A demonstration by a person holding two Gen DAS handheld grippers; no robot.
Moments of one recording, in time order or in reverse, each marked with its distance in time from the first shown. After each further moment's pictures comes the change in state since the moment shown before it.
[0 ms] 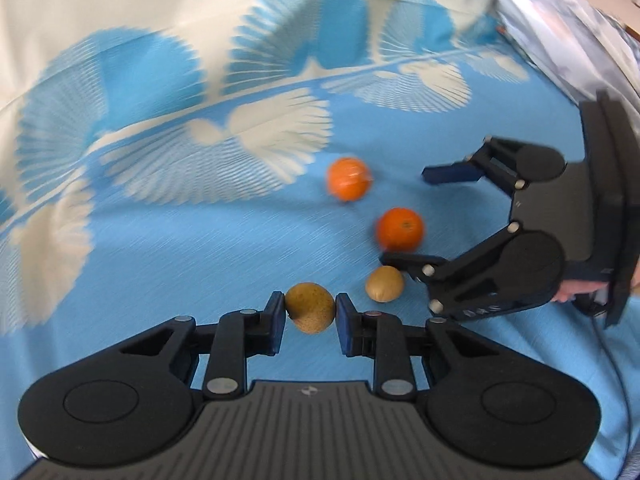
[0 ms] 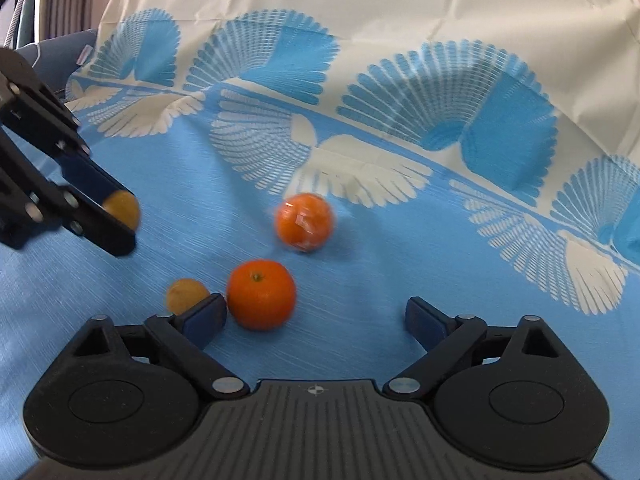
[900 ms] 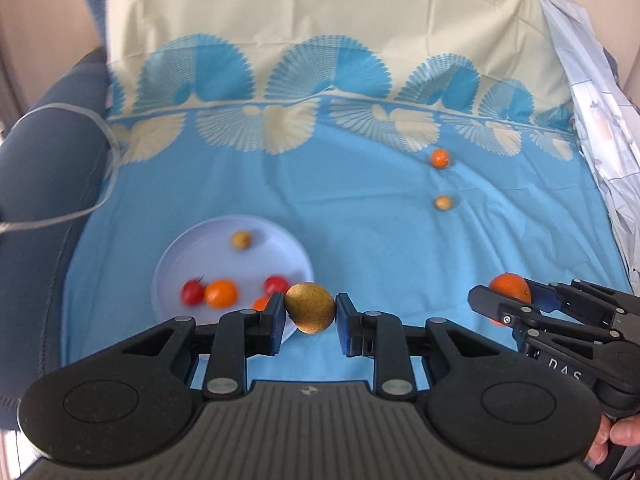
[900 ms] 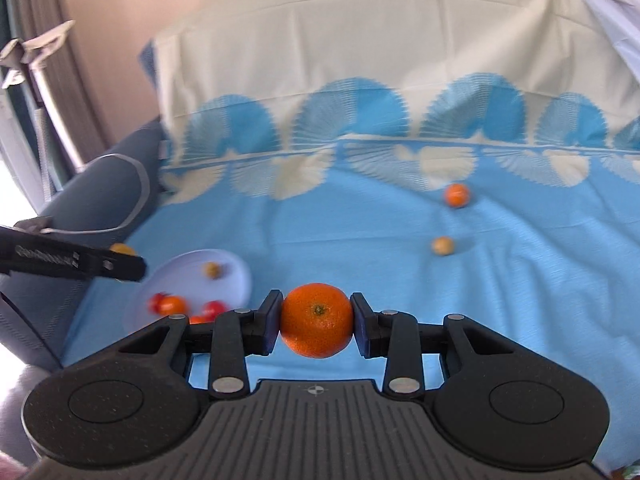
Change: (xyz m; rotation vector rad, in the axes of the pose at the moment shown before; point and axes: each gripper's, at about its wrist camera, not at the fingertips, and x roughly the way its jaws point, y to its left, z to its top) left arm -0.312 0.053 -0.175 -0.406 0.007 0.187; right arm -0.259 0.238 0.061 0.429 0.026 0.047
